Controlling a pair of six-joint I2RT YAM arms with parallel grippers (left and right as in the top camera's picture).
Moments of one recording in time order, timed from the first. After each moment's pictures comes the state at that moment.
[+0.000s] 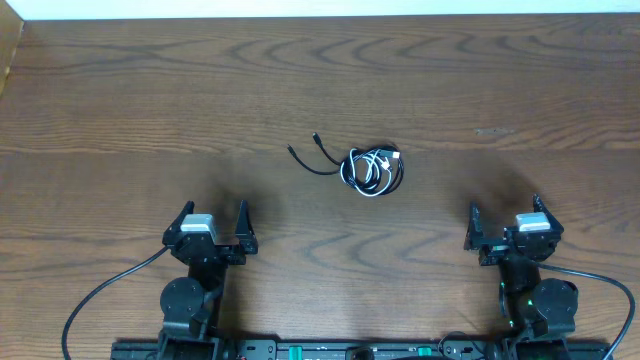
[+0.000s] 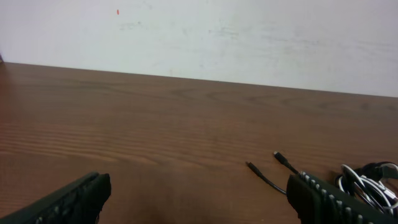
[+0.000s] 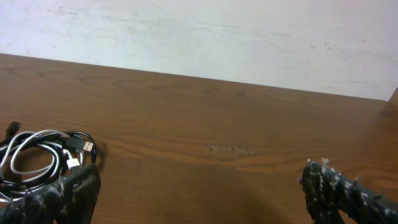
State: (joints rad) left arm -0.11 0.01 0.02 -0.12 -0.06 -0.12; right arm 0.08 0.01 0.01 -0.07 0.02 -0.07
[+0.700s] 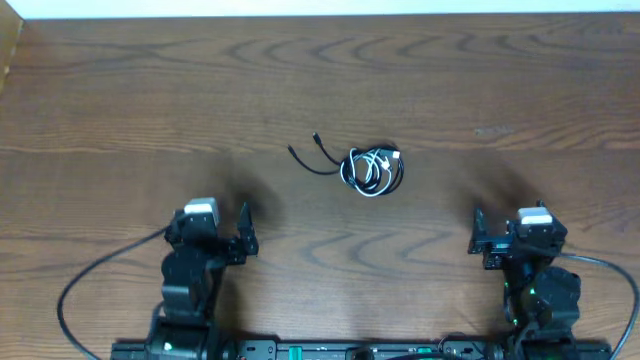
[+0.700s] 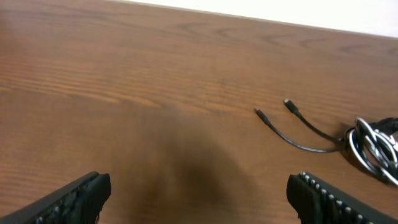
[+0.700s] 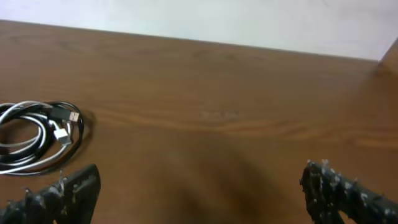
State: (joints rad) left arm -0.11 0.37 0.24 -0.29 -0.06 -0.18; right arm 0.08 0.15 0.14 -0.25 0.08 -0.06
